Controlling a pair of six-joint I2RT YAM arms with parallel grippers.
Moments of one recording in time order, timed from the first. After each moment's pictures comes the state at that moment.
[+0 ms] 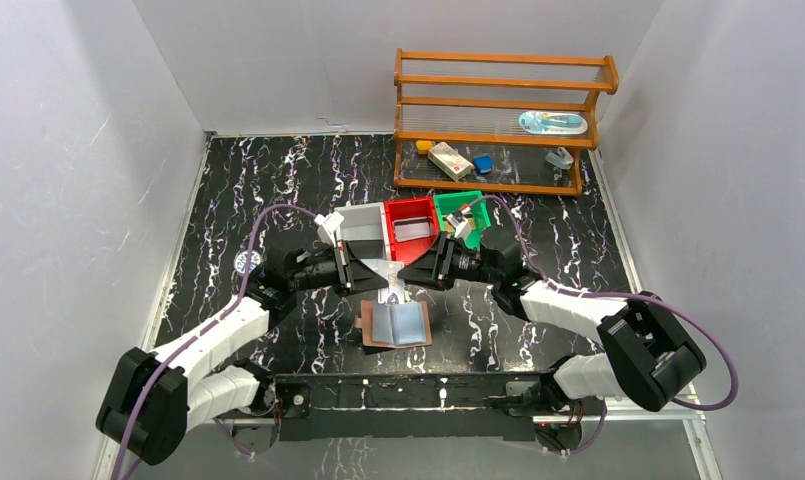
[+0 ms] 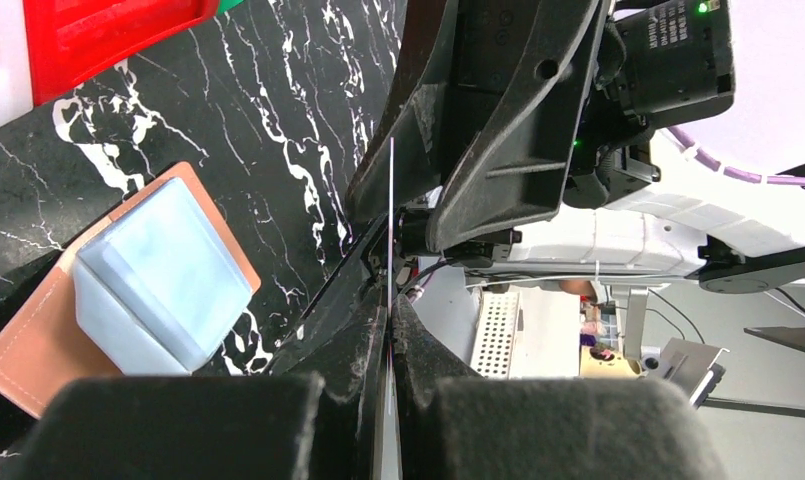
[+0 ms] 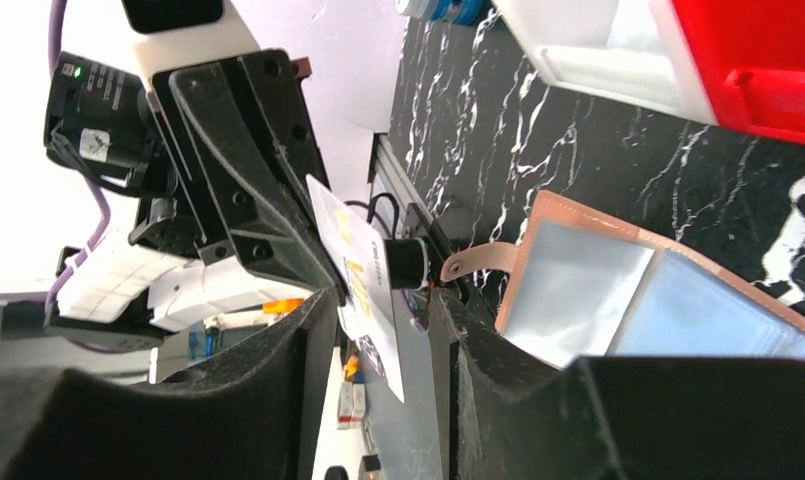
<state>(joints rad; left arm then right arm) -0.49 1.06 0.48 0.23 0.75 -0.98 0.65 1.31 0.51 0.57 -0.63 1.19</state>
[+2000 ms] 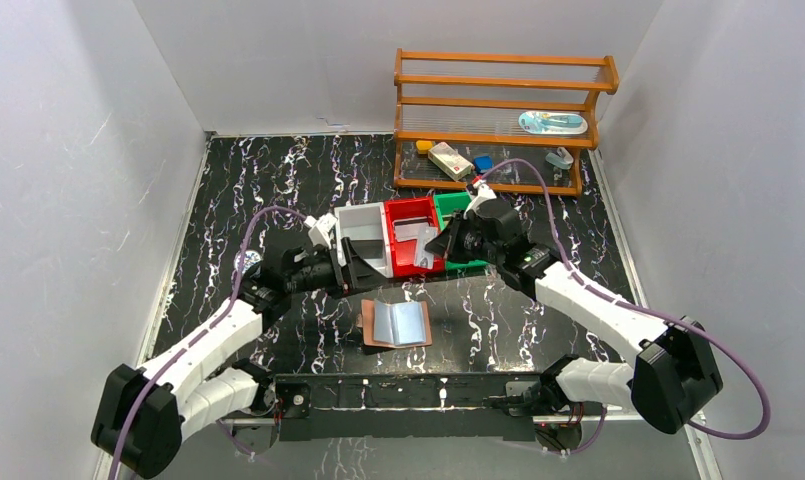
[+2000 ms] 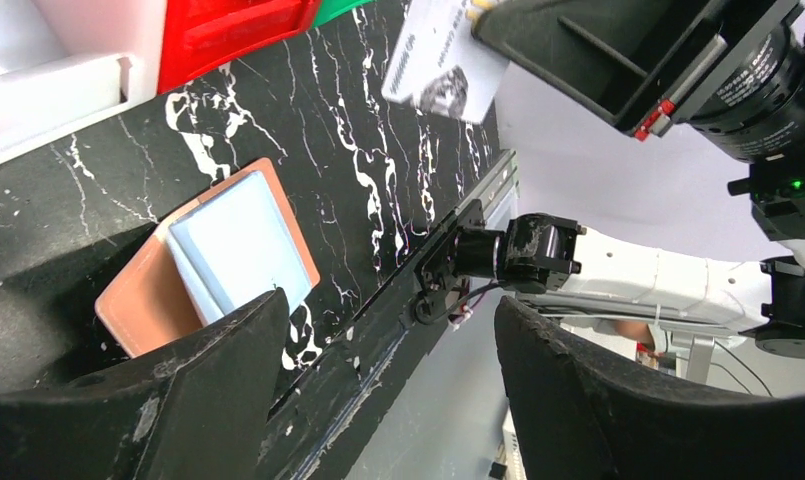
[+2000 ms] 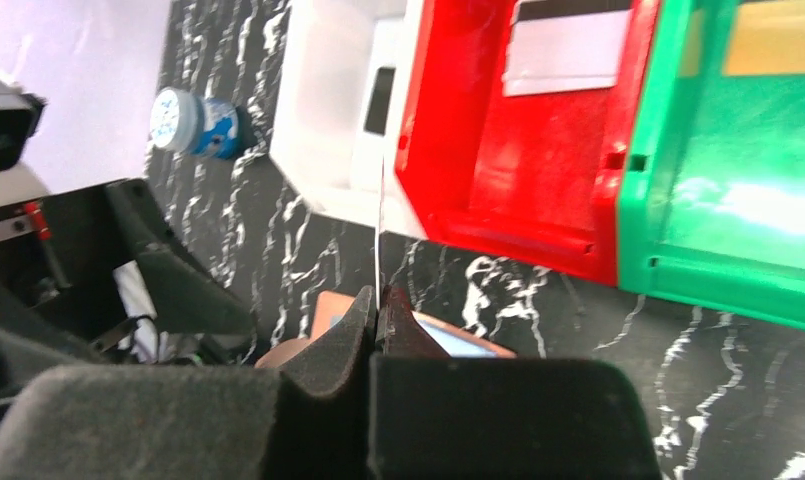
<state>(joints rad) -0.49 0.97 0.51 0.00 0.60 -0.89 0.65 1.19 0.78 -0.07 -0.20 0.73</state>
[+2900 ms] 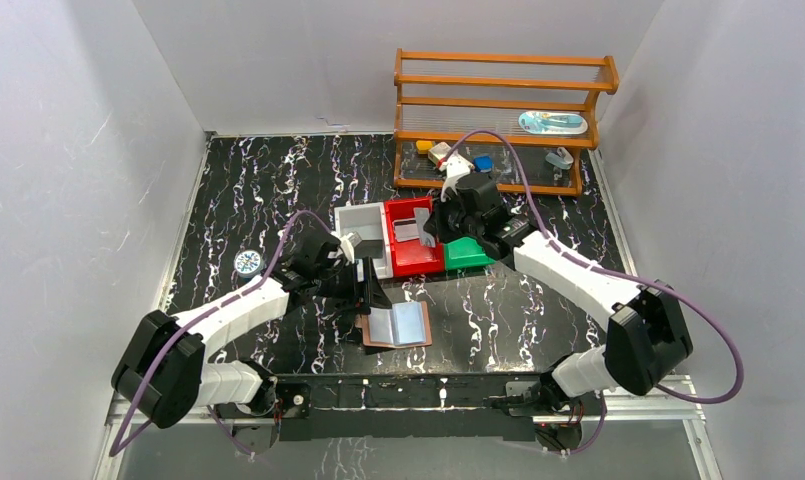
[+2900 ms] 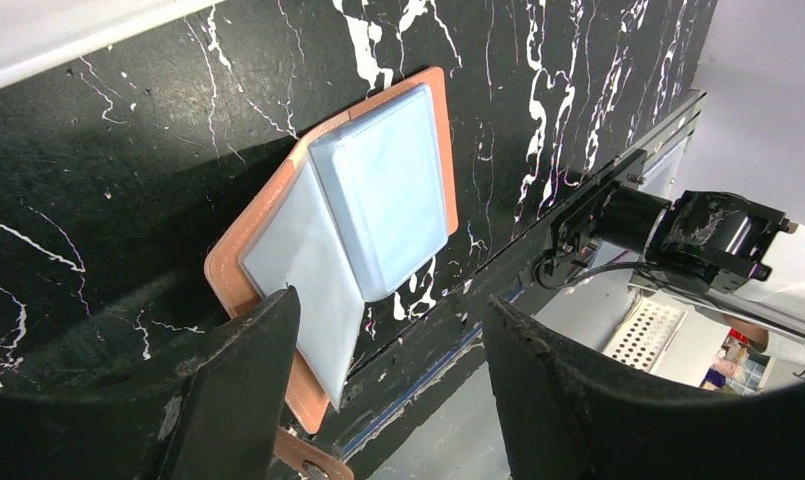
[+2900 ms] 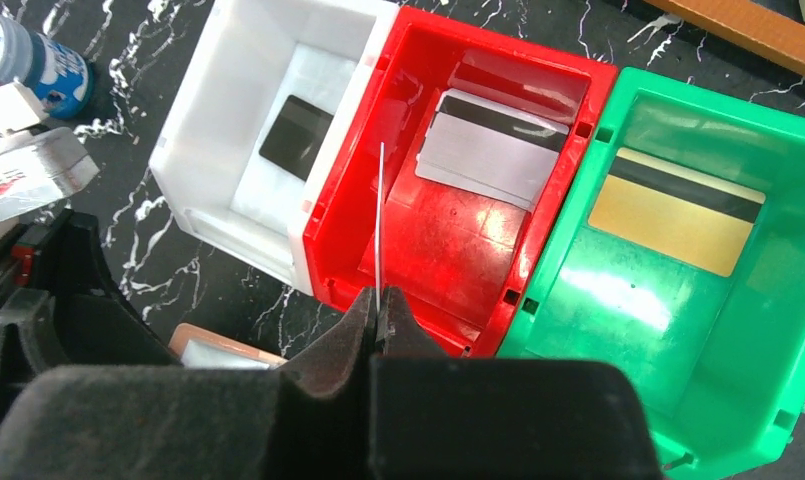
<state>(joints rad) -0.59 1.25 0.62 -0.26 0.48 -0.74 0.65 1.39 1.03 -0.20 -0.10 0.28</state>
